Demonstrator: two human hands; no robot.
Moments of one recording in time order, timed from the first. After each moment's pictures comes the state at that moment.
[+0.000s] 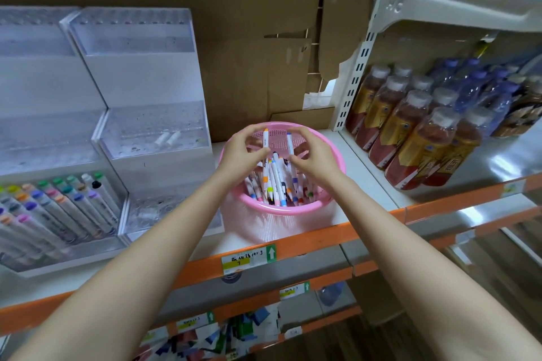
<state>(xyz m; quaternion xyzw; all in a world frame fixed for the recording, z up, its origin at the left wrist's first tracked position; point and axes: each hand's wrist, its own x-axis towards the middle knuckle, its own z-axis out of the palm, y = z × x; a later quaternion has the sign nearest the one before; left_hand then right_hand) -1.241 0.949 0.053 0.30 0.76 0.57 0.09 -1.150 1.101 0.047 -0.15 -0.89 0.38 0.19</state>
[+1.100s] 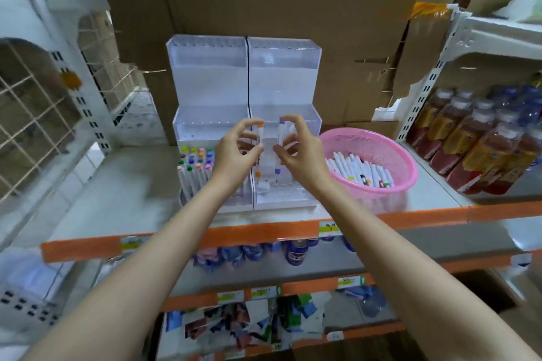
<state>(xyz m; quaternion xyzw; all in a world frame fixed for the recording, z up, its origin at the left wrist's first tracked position) -1.219 0.710 0.102 0.27 0.74 0.61 -0.05 -1.170 0.858 0.096 -0.02 -0.87 0.40 0.30</state>
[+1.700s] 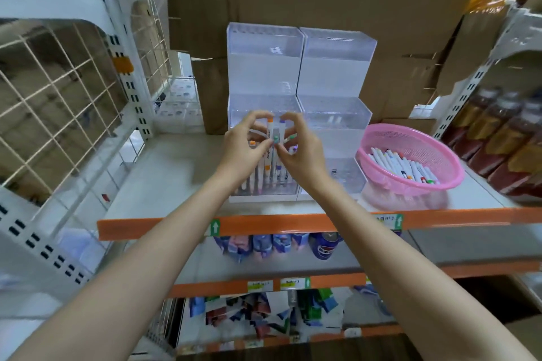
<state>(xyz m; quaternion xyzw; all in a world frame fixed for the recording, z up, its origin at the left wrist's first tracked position) -1.244 0.627 0.093 0.30 0.75 0.59 -0.09 -1.197 0.760 0.084 0.01 -0.86 0.39 0.32</state>
